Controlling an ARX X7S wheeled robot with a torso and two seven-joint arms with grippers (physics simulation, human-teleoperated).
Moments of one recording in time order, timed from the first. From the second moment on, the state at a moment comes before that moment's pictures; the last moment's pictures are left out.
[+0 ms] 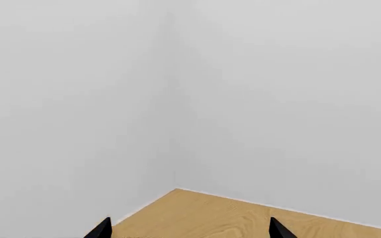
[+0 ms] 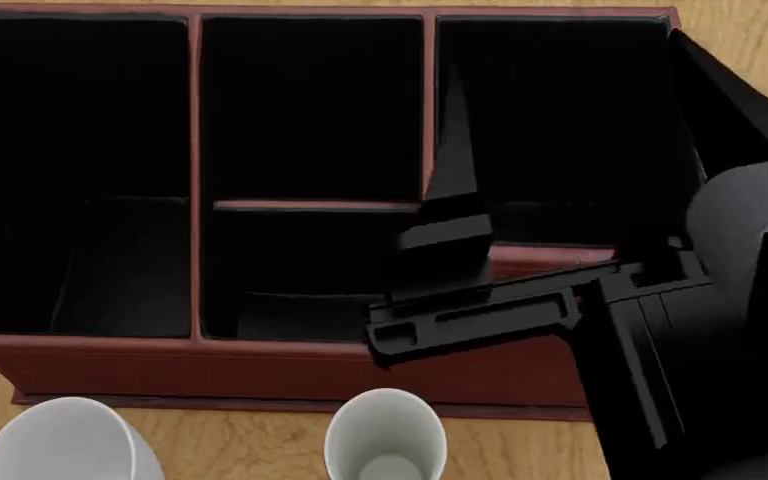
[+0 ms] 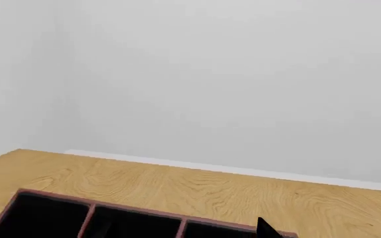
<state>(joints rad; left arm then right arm) 0.04 -0.78 -0.96 1.04 -1.18 -0.68 -0.79 0.92 0.39 0.32 -0.96 1.46 1.39 0.77</state>
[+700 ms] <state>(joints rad) 0.19 -0.79 -0.99 1.03 -1.14 -0.57 -0.81 1.25 0.46 -0.33 -0.88 2.14 1.09 1.46</state>
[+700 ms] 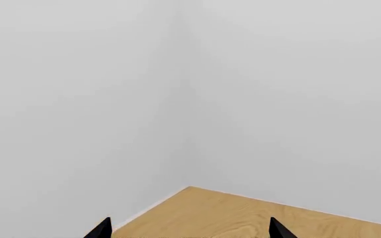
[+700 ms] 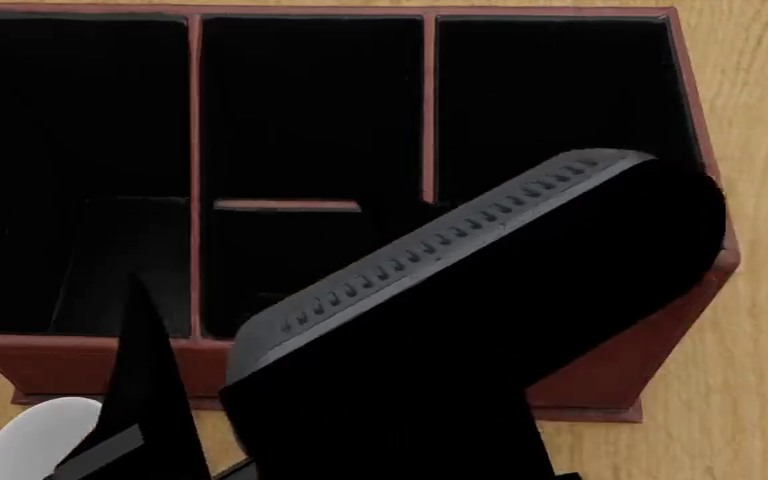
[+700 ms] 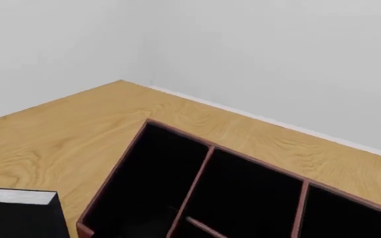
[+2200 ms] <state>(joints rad) 0.26 -0.76 -0.92 0.99 -1.03 -0.50 -0.77 1.63 0.32 -1.11 -0.43 2.42 0.91 1.43</state>
